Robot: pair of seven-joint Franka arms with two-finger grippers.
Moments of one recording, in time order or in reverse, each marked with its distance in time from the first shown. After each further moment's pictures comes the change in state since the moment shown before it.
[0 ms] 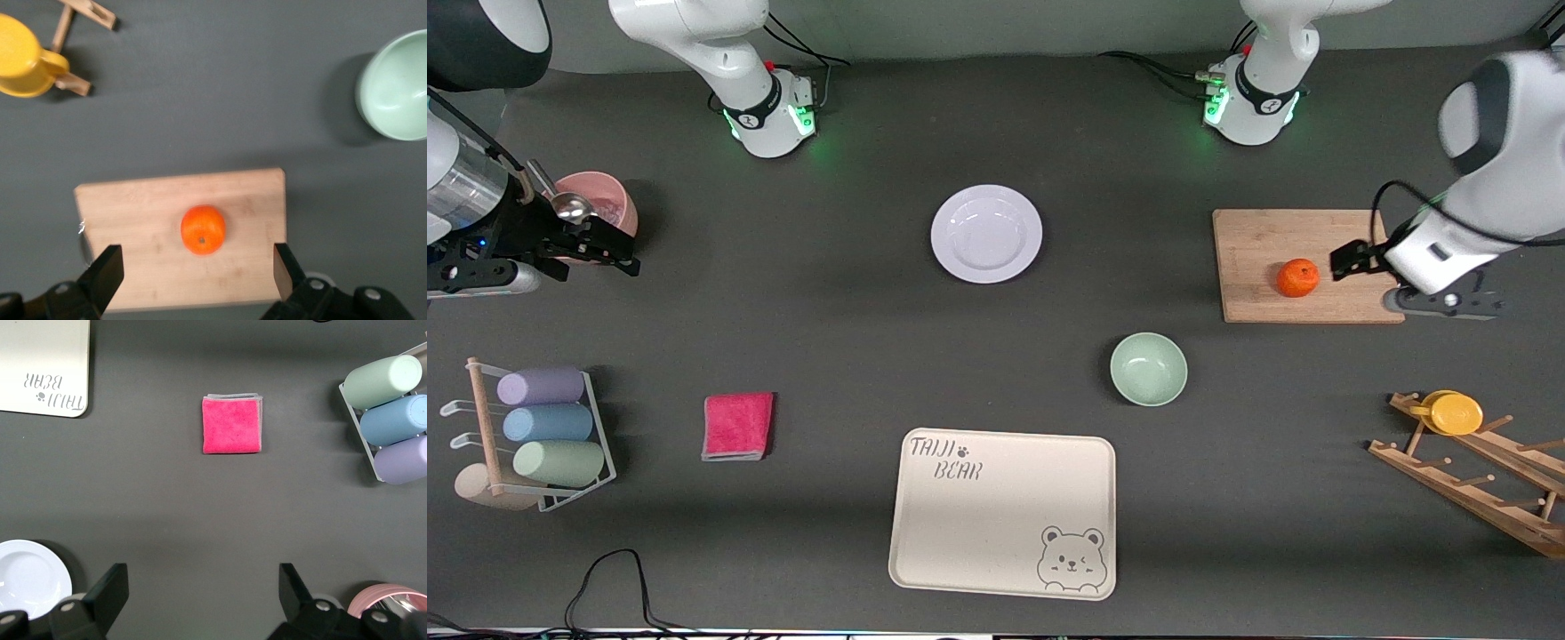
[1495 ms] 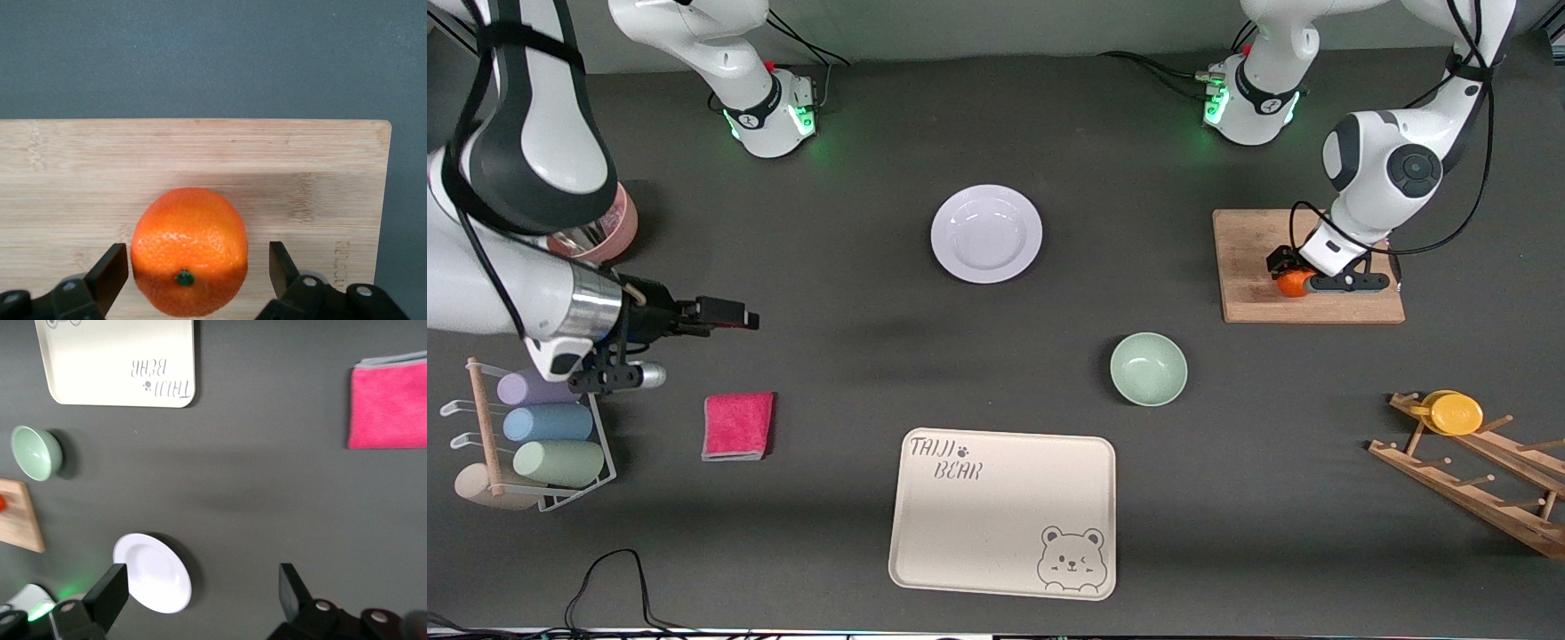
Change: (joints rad) left arm 0.030 0.091 0.010 -0.466 0.013 0.602 -0.058; right arm 0.026 0.333 0.007 0.119 0.425 0.041 0.004
